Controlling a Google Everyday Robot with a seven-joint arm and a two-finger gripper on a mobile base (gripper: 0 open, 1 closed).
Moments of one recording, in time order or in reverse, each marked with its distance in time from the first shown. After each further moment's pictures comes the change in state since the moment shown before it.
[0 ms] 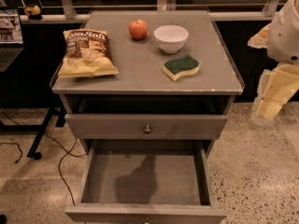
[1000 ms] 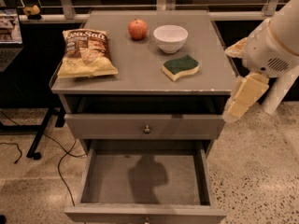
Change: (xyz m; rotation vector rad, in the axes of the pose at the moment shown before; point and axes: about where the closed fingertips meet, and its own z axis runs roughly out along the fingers) arm -0.023 -0.020 0.054 -0.025 -0.187 0.014
